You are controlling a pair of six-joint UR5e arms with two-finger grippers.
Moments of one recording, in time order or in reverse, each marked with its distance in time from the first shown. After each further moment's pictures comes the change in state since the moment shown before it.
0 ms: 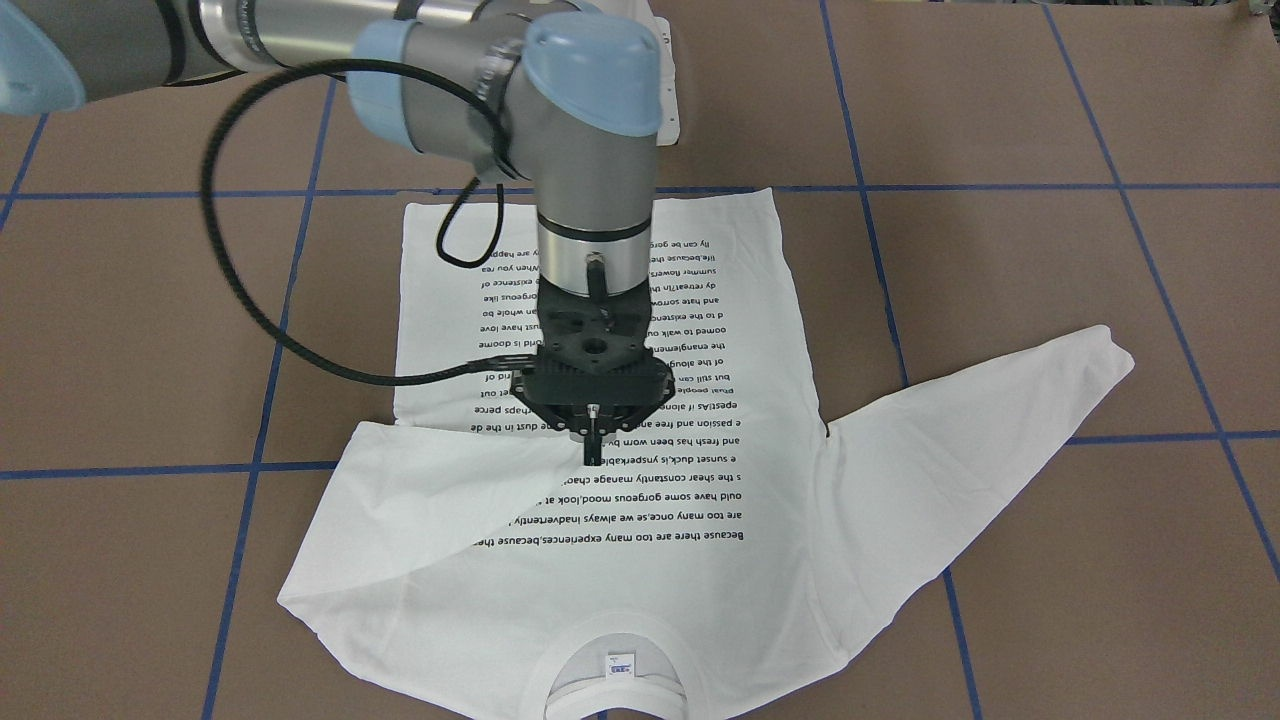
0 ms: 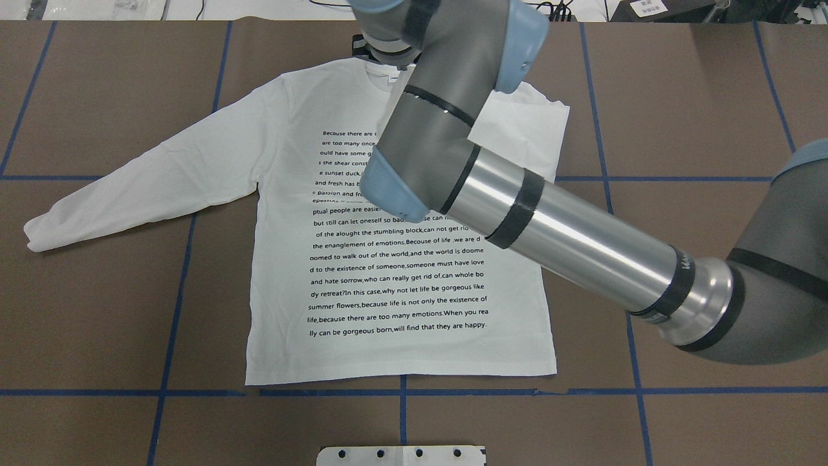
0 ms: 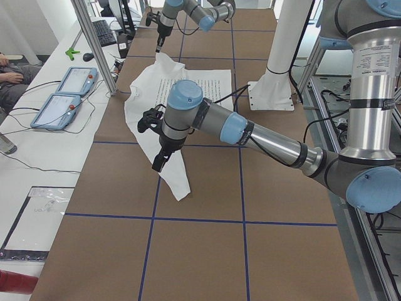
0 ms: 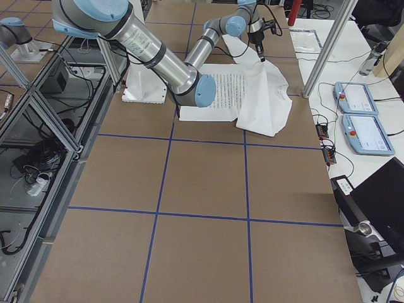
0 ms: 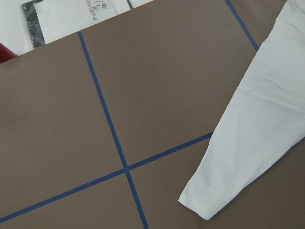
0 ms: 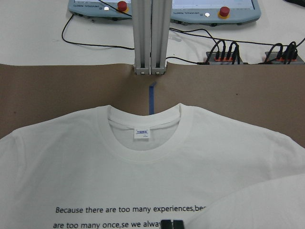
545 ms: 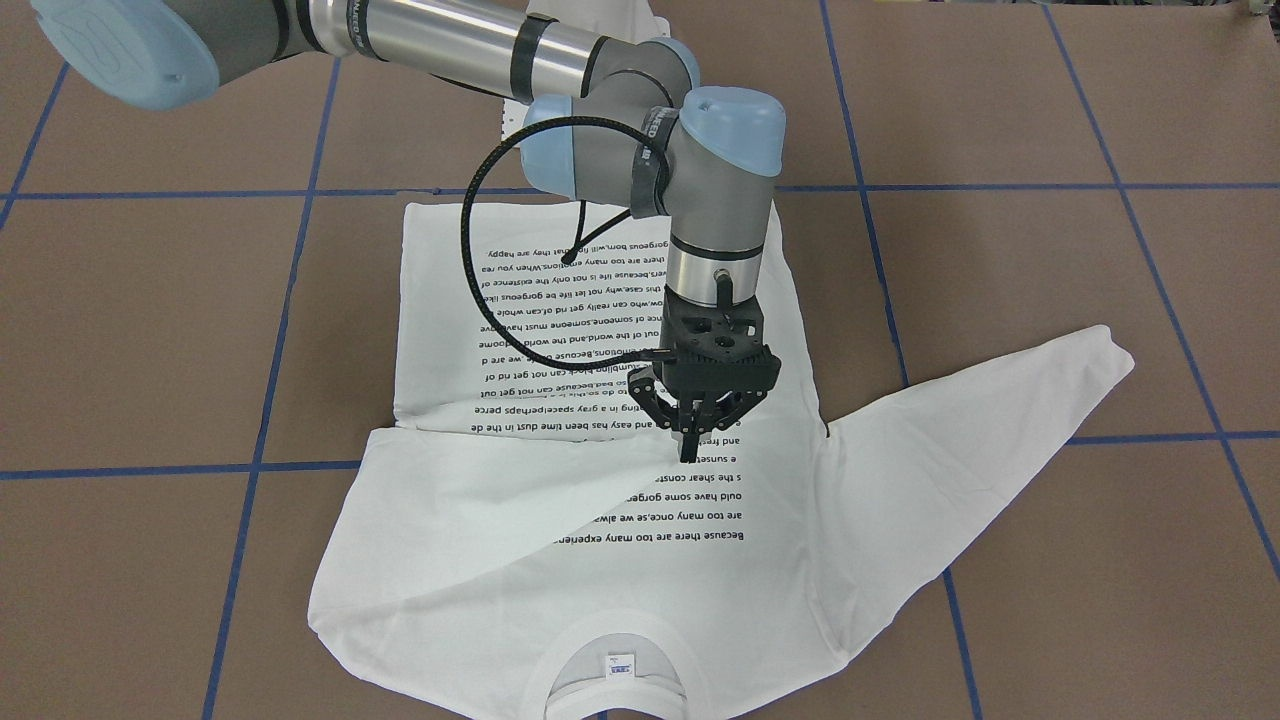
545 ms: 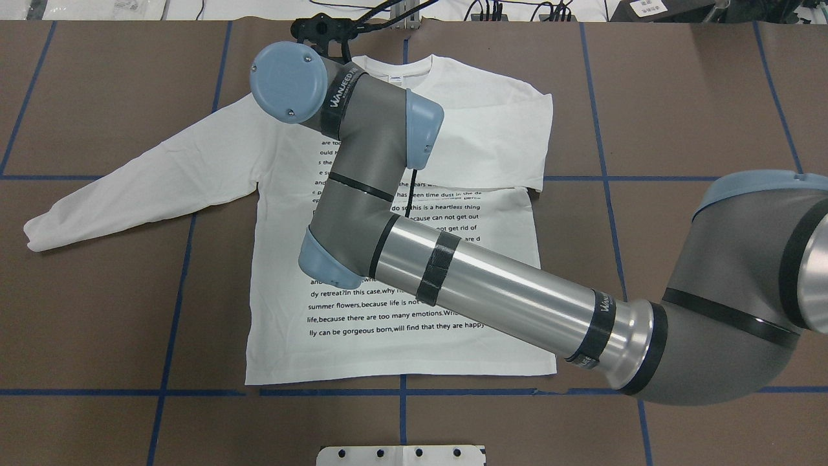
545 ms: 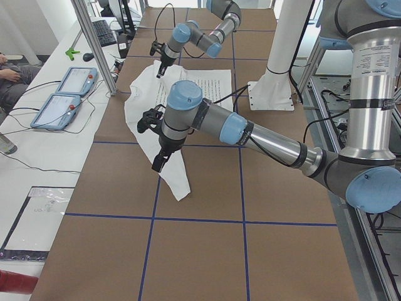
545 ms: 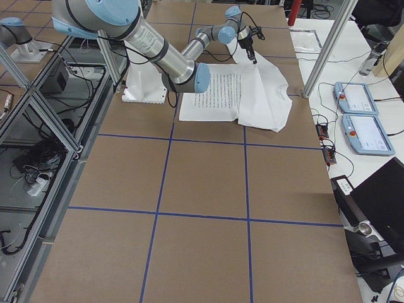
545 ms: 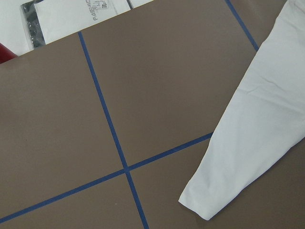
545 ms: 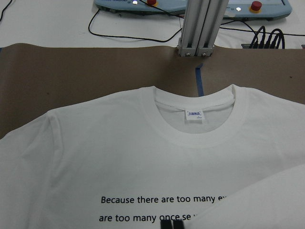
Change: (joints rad) left arm 0.001 -0.003 0.003 0.000 0.000 0.000; right arm -0.121 0.077 -0.195 0.146 -0.154 0.073
